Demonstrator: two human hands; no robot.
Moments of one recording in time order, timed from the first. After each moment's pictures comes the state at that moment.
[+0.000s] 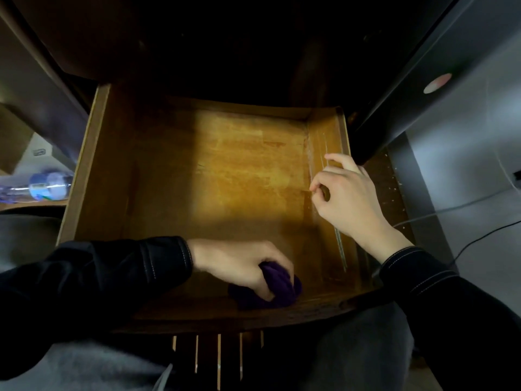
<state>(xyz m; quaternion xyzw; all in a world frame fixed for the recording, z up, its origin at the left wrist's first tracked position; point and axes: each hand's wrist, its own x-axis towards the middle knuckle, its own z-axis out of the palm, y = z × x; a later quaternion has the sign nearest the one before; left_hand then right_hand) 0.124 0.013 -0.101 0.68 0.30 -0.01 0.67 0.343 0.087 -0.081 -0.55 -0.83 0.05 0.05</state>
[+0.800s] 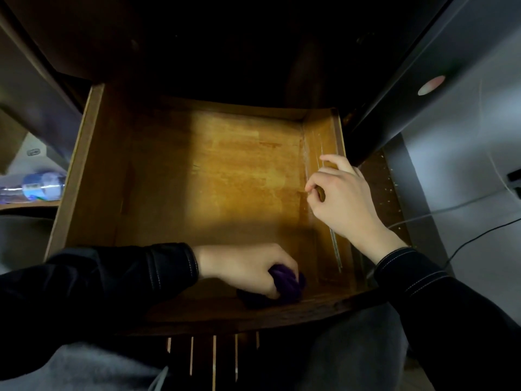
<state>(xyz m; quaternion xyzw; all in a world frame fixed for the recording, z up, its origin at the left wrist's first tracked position) 0.146 0.010 -0.105 0.71 0.32 0.00 0.63 0.344 0.087 -0.081 -0.55 -0.83 0.05 0.06</state>
